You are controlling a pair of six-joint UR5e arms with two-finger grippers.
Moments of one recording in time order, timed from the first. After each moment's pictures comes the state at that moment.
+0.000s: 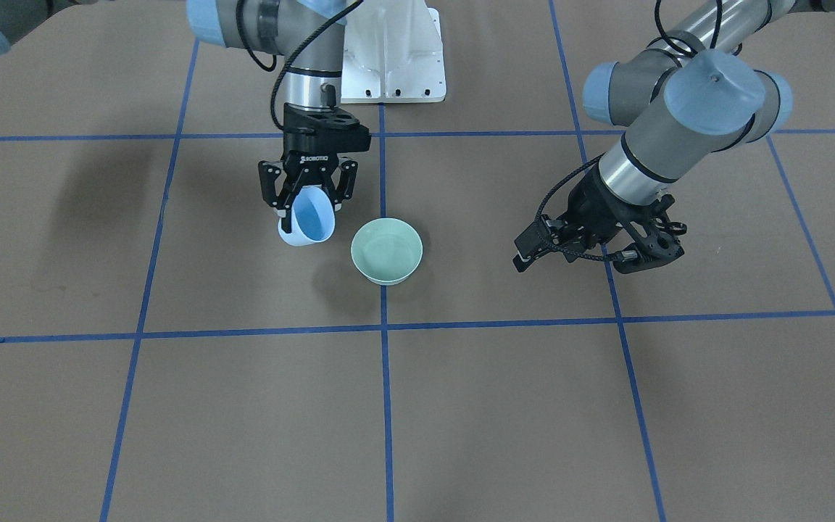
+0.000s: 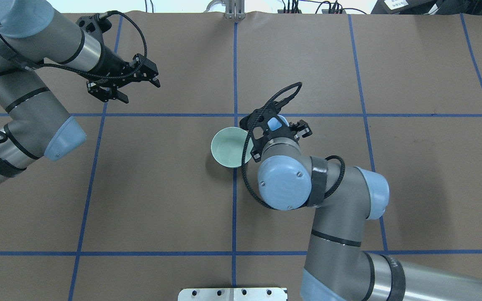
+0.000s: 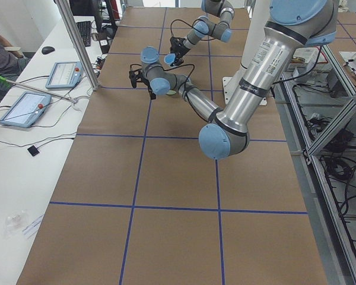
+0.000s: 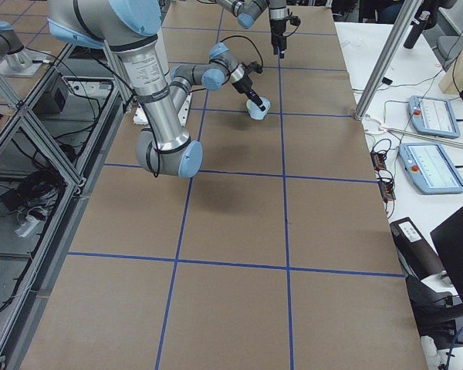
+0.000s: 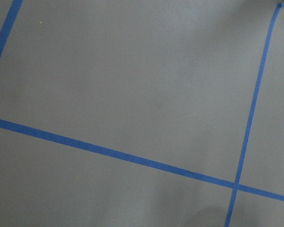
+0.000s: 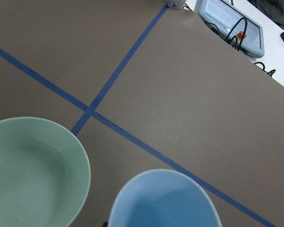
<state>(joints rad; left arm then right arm) -0.89 -2.10 -1.64 -1.98 -2.20 -1.41 0.41 -1.02 1.87 -1.62 1.18 0.85</state>
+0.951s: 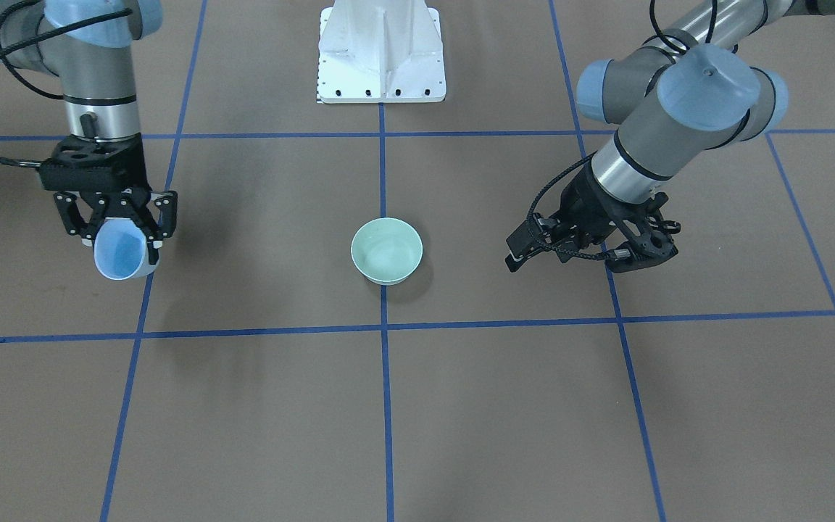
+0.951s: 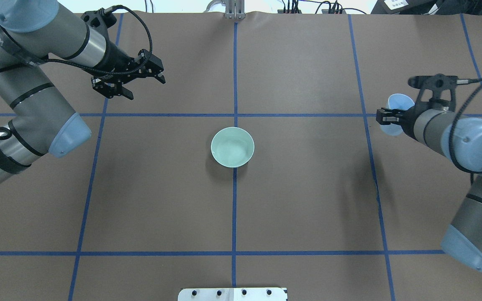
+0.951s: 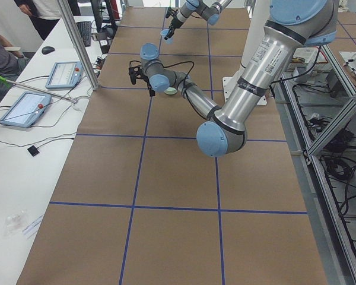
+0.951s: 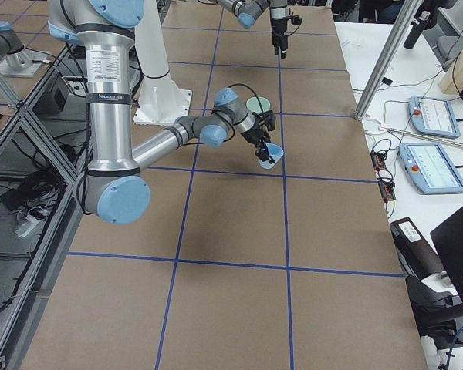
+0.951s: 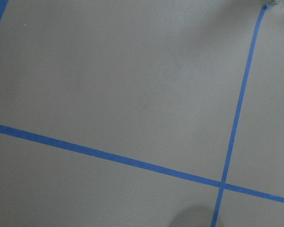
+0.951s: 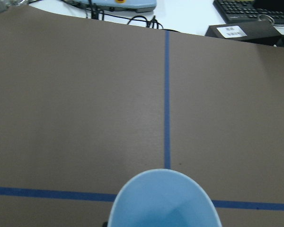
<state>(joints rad) -0.89 -2.12 -1.64 -1.97 -2.20 -1.42 0.67 -1.61 1.96 -1.05 1.36 1.15</state>
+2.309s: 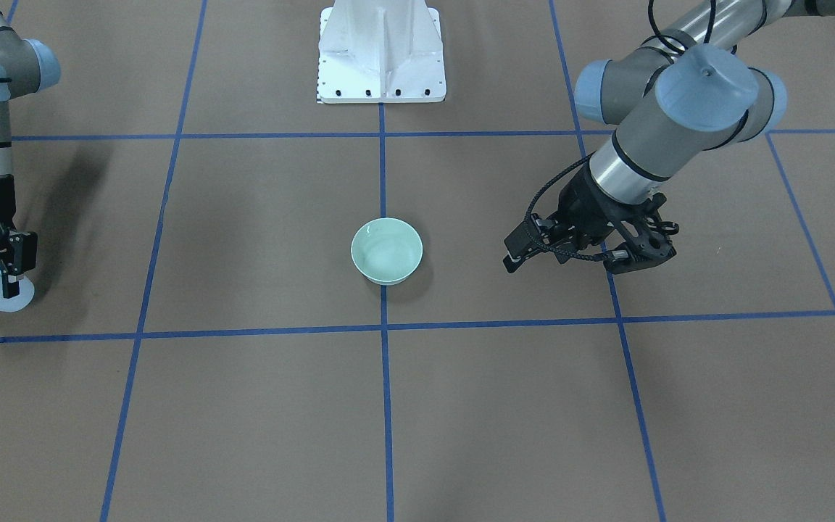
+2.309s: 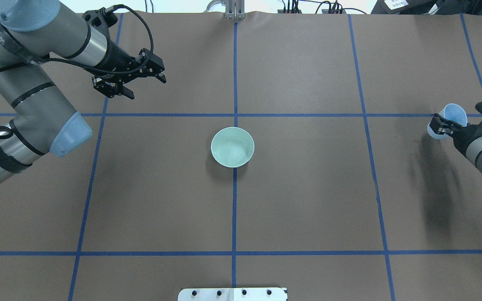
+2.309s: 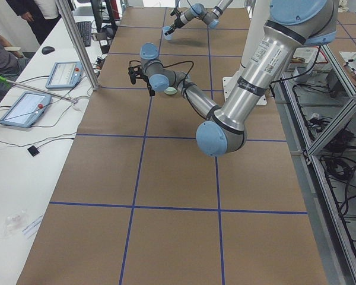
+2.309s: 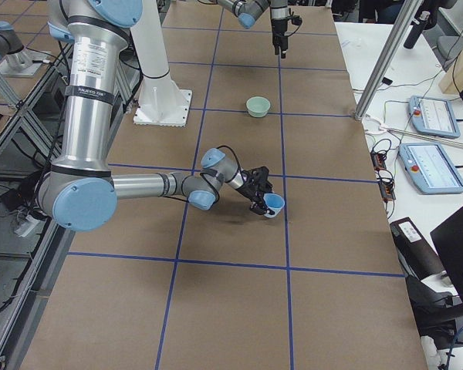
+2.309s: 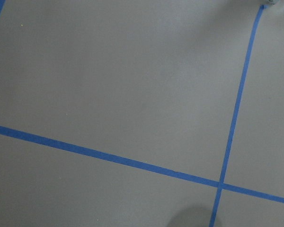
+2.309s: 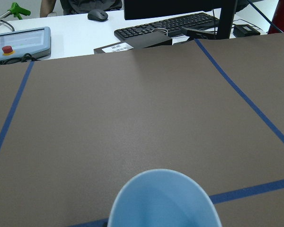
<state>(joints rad) -0.89 -2.13 -1.64 -1.97 -2.20 -1.42 0.68 -1.74 1.64 -0.58 1.19 1.29</state>
